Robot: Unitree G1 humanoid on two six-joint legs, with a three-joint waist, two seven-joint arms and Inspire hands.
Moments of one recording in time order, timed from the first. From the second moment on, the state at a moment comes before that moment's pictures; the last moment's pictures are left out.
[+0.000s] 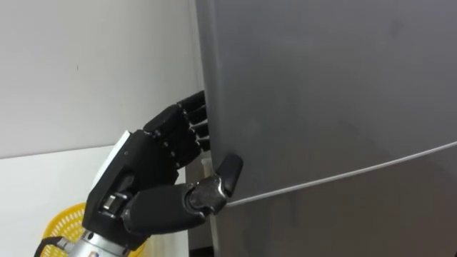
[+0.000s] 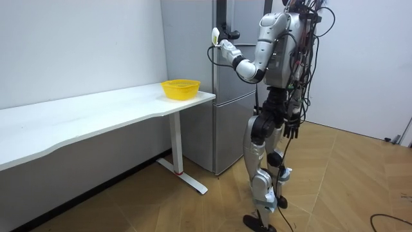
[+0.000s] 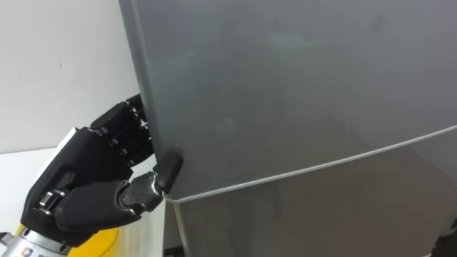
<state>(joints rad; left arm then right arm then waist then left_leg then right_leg) -0.04 0.28 -0.05 -0.48 -0.51 0.04 -0.20 0.09 -0.26 -0.06 1.33 -0.24 0.09 0.07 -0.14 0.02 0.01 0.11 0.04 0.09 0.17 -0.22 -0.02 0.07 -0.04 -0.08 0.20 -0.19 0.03</state>
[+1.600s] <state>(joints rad) -0.19 0.35 -0.38 -0.47 -0.90 0.06 -0.60 0.10 -0.31 0.00 1.29 -0.28 0.08 0.11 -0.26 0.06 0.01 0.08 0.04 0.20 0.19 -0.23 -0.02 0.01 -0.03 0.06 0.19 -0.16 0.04</state>
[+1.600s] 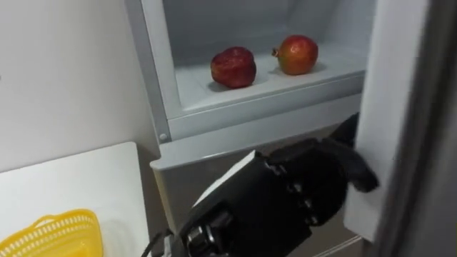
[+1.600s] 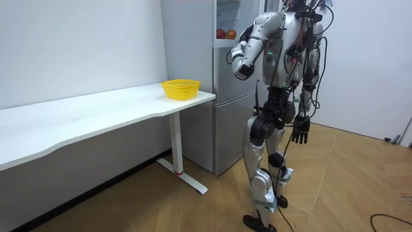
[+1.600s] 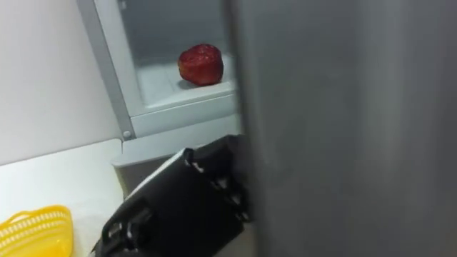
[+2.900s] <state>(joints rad) -0.24 0.33 -0.45 -0.45 -0.90 0.08 -0.69 0.12 -0.31 0.02 1.29 -0.16 0.05 0.07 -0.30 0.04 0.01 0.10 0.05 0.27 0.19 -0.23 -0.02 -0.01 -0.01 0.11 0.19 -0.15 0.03</state>
